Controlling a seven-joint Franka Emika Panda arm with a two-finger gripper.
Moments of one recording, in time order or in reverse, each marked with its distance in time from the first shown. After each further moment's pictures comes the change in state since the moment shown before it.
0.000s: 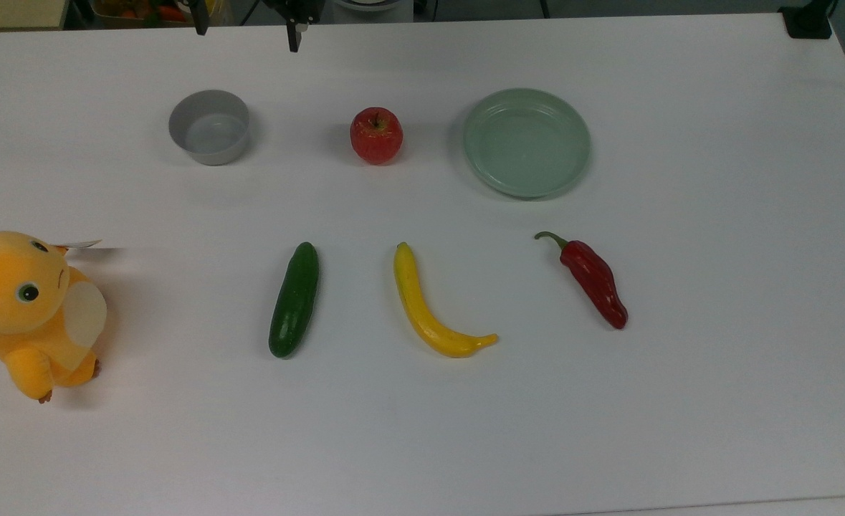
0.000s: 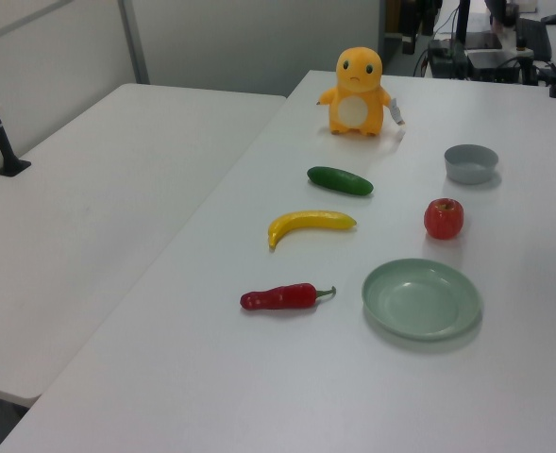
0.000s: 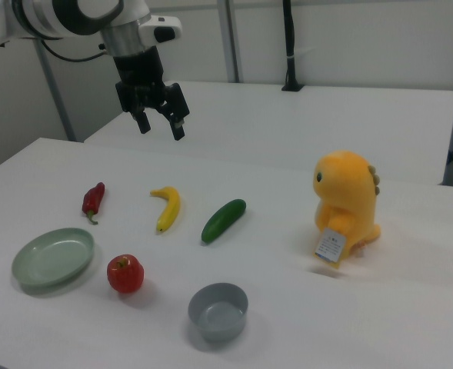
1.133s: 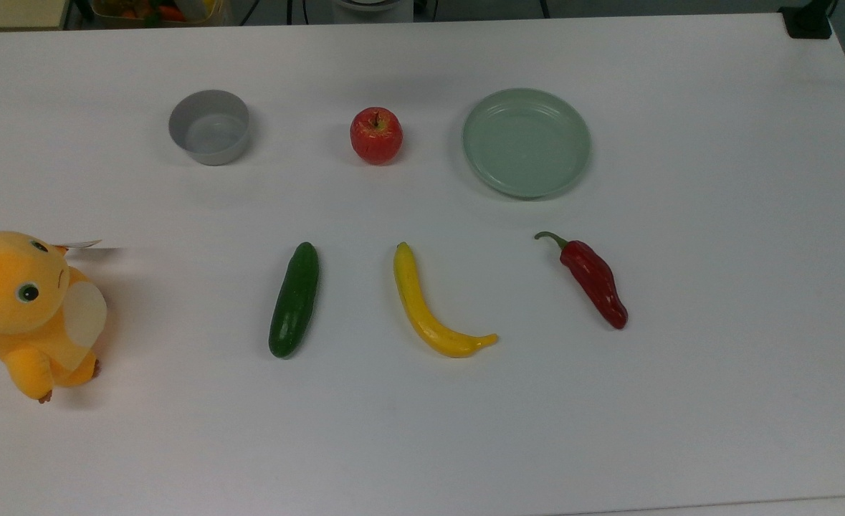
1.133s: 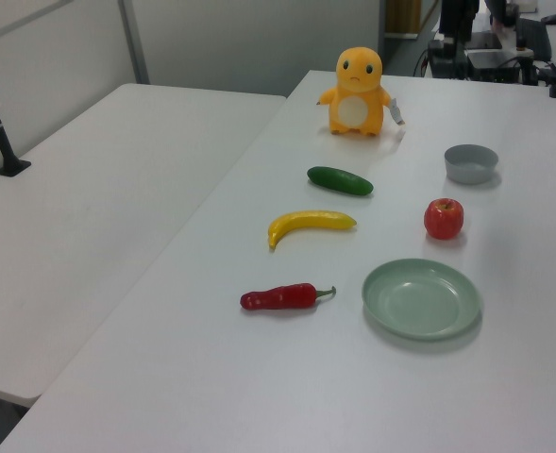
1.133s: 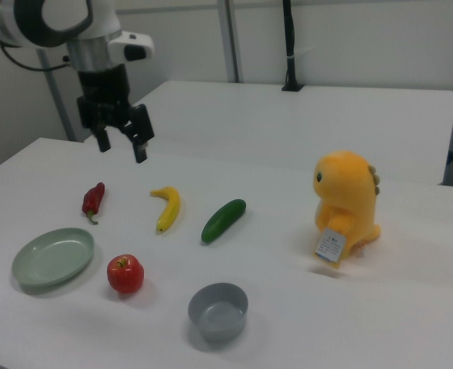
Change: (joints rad) arm -0.068 -0.216 0.088 -0.253 0.051 -0.042 -0.026
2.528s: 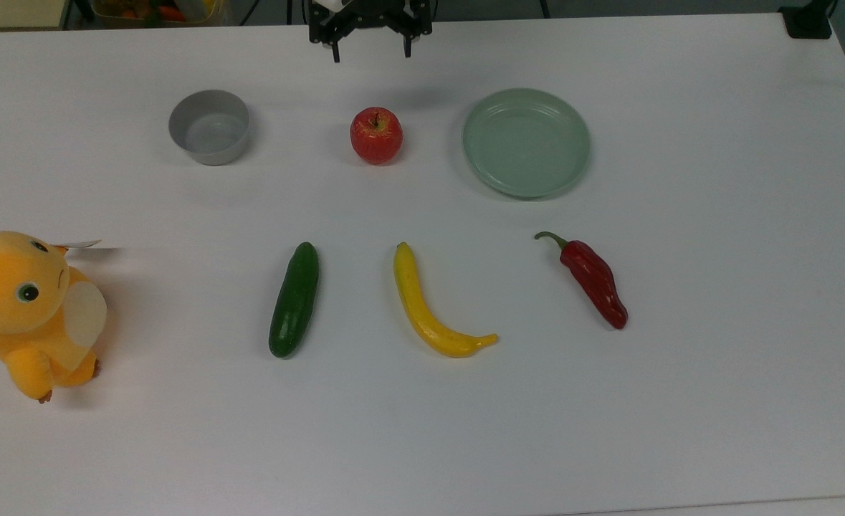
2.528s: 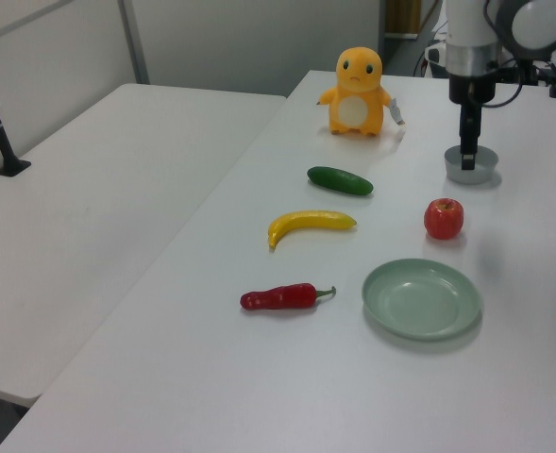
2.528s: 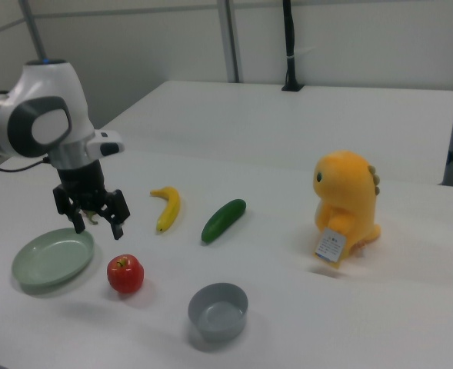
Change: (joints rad) arm -0.051 -0.117 0.214 -0.550 0.000 0.395 -0.072
